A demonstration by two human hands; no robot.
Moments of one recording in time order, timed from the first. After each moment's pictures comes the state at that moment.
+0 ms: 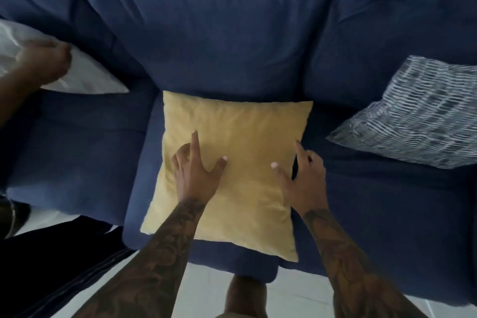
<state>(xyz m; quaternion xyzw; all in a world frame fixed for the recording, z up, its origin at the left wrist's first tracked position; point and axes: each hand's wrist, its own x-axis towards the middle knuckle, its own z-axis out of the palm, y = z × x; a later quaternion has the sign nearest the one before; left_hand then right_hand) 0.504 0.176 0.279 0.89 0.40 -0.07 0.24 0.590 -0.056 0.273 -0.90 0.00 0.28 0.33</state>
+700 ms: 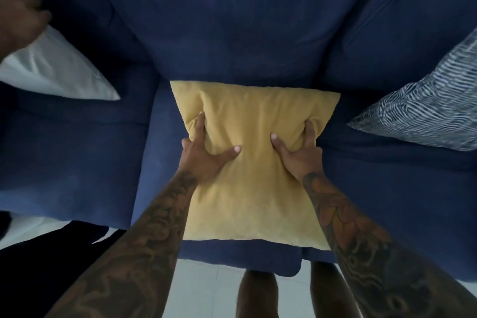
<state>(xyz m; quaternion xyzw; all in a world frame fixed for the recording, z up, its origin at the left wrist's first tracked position) 0.504 0.264 0.258 0.79 0.39 -0.23 0.42 0.591 0.031 0.241 -0.82 0.19 0.37 0.40</state>
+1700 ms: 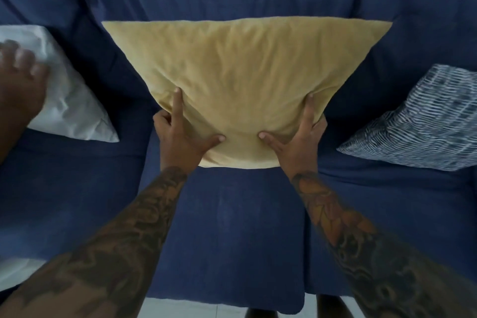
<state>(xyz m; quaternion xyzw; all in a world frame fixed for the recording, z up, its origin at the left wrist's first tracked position) 0.572 0.306 0.272 0.88 0.23 0.12 0.38 0.648 0.061 0.257 -0.87 -0.02 0.04 0.50</state>
